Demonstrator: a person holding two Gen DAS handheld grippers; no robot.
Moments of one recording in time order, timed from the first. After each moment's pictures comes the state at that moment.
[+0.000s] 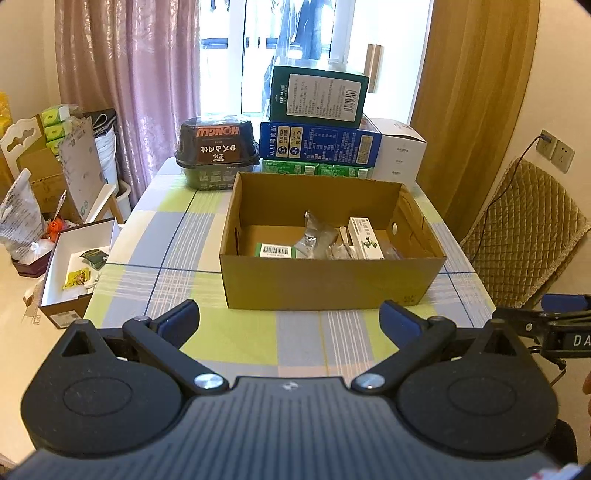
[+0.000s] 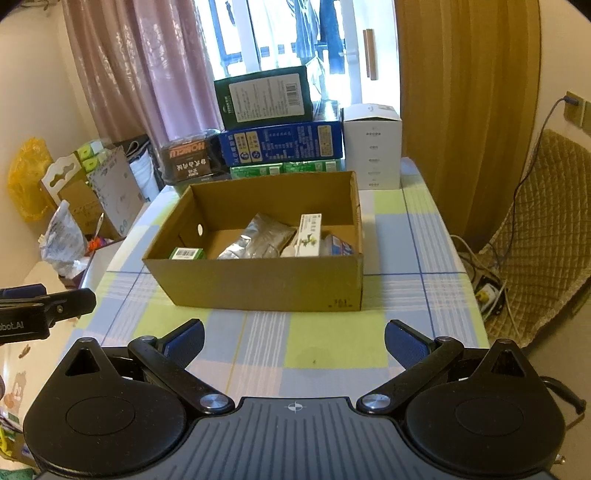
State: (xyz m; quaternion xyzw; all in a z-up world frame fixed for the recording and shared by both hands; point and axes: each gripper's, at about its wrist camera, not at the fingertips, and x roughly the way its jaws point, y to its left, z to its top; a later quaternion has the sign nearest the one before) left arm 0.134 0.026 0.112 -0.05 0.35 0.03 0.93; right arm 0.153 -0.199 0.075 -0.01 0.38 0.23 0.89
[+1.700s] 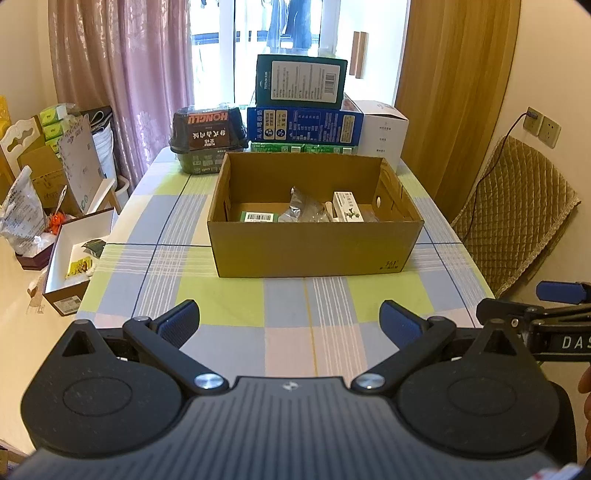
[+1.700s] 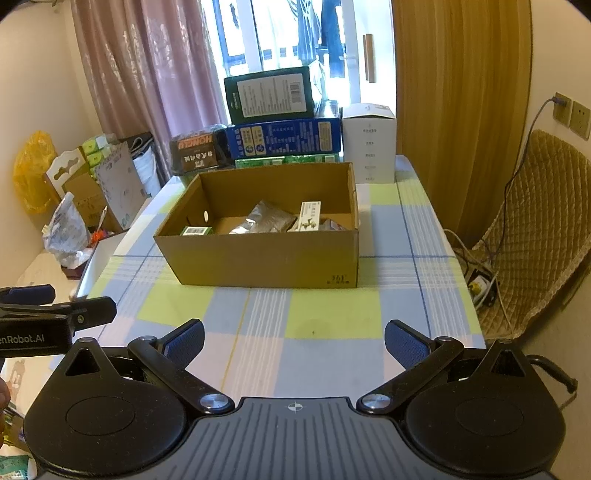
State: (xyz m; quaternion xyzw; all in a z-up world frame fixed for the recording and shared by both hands) left arm 0.093 -0.004 0.105 -0.03 0.37 0.03 0.93; right arm 0.103 -0.211 0.072 -0.02 0.38 0.23 0.90
